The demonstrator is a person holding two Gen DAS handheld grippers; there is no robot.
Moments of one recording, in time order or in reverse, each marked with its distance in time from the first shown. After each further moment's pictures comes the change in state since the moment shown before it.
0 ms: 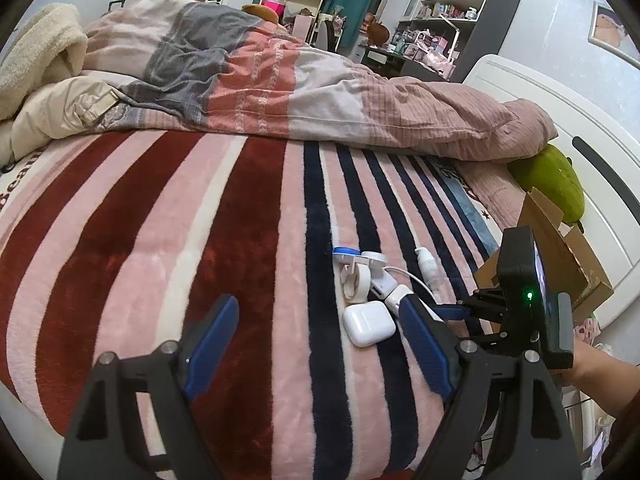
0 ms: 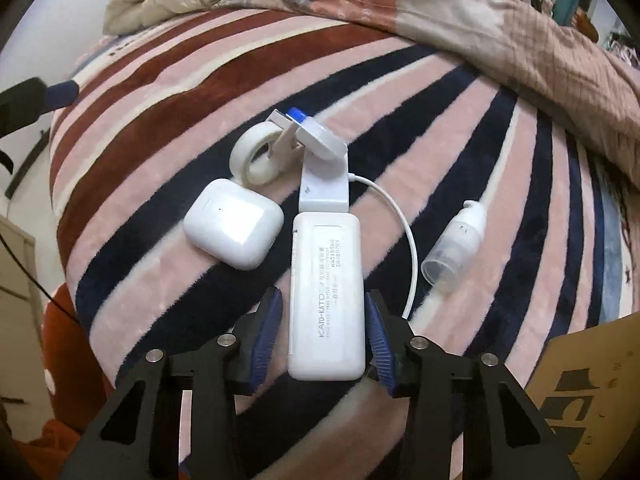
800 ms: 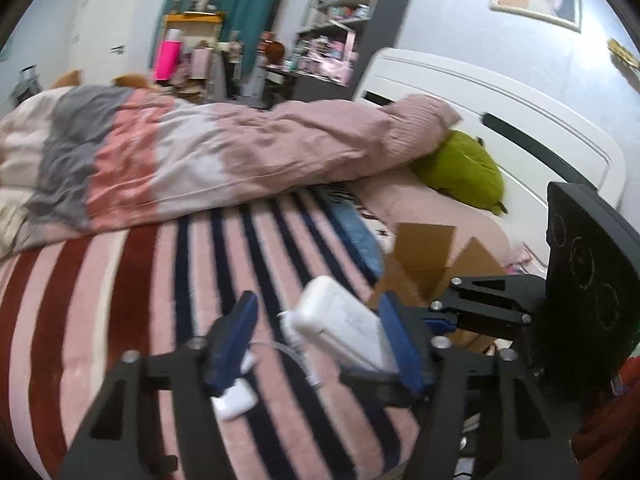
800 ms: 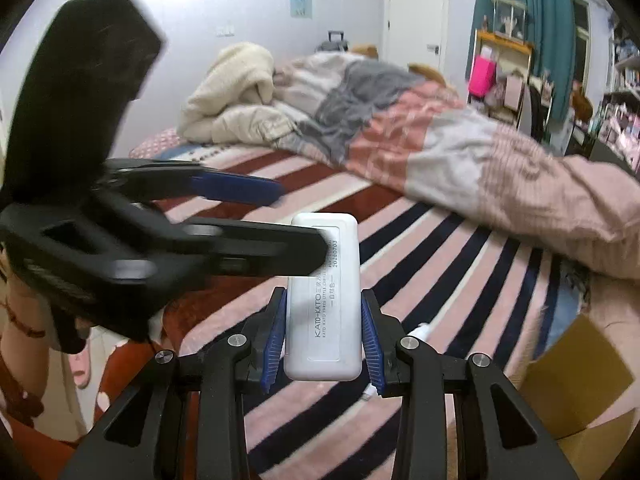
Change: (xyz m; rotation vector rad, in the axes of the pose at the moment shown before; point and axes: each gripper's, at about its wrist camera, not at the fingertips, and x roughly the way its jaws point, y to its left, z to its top) left arm -0.028 -0.148 0.075 0.260 -0.045 -0.242; right arm -0.189 0.009 -0.004 -0.096 -0.438 0.064
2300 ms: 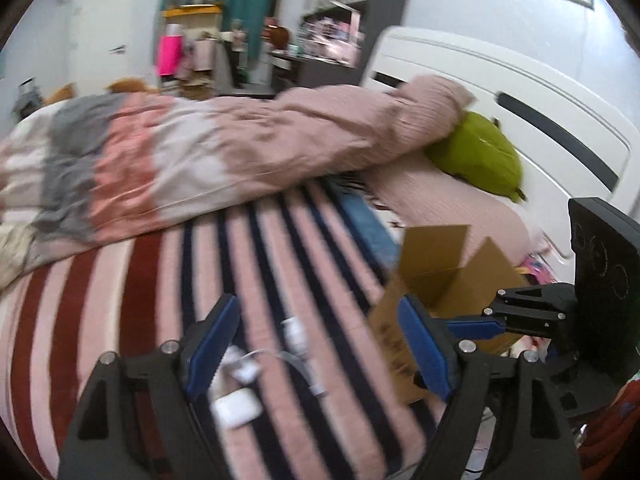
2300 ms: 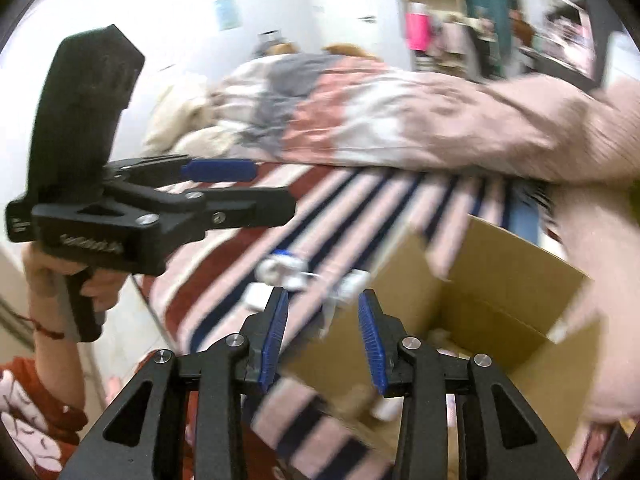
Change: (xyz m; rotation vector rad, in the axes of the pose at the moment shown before) left arm 0.007 -0.003 0.018 0.004 0.057 0.126; right arm -0.035 -0.069 -0.022 0.234 0.076 0.054
